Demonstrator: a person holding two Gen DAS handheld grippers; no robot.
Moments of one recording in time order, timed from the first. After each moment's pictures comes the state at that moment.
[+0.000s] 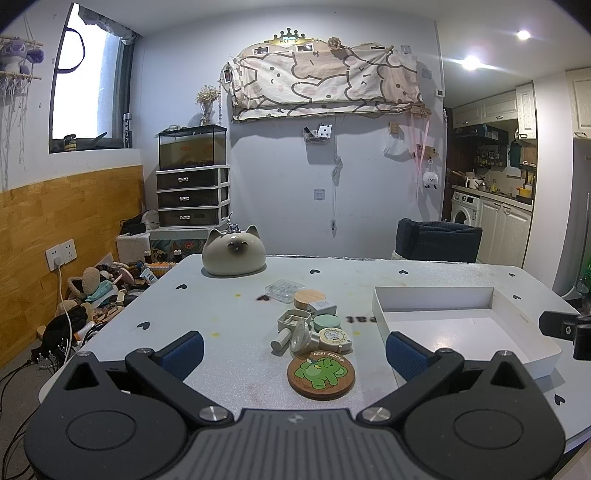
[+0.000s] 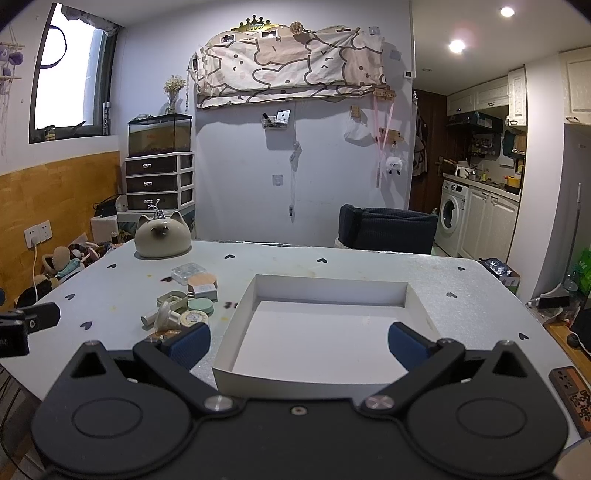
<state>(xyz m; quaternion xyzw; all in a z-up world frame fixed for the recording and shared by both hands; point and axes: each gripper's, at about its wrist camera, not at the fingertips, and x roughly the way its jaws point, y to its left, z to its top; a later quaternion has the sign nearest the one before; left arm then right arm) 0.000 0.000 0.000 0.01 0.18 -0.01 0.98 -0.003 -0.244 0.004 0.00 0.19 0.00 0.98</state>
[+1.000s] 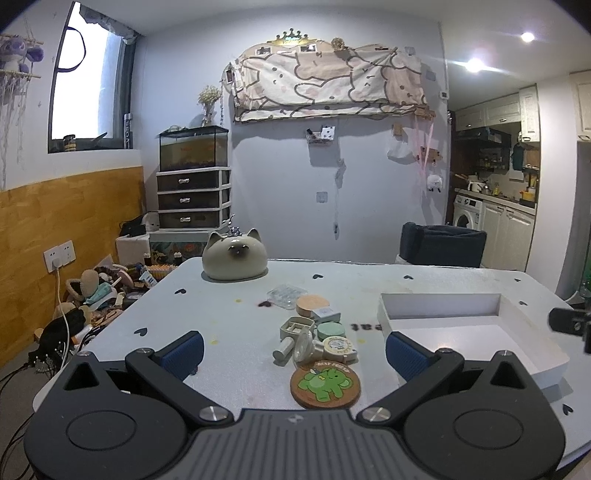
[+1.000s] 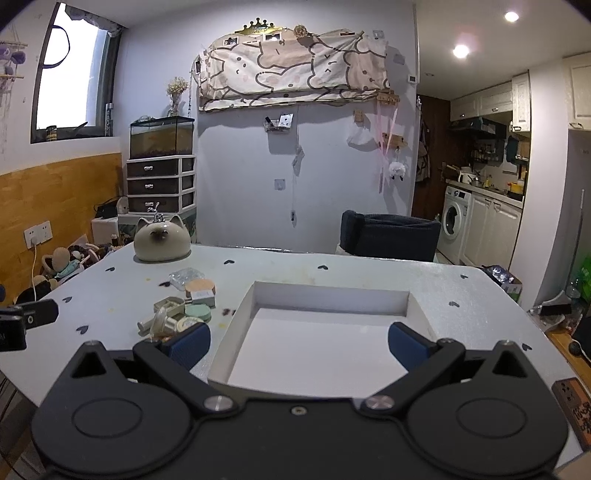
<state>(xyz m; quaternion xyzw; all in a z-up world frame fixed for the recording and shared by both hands) 0.024 -0.004 -0.018 0.01 0.18 0.00 0.98 0.011 -0.265 -0.013 0.00 0.18 0.00 0.98</state>
